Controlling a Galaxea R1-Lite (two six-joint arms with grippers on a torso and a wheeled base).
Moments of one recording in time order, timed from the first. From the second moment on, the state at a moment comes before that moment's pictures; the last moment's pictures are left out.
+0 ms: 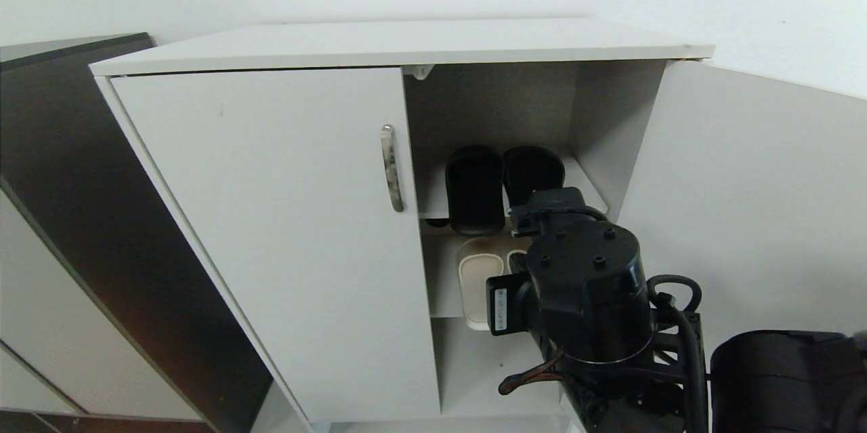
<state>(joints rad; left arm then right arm) 0.00 0.00 0.00 0.00 -0.02 0.01 1.05 1.80 -0.96 -0.53 -0.83 0.28</state>
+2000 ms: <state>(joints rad) 0.00 0.00 0.00 0.00 -0.02 0.01 0.96 1.83 -0.86 -0.59 -0.75 0.27</state>
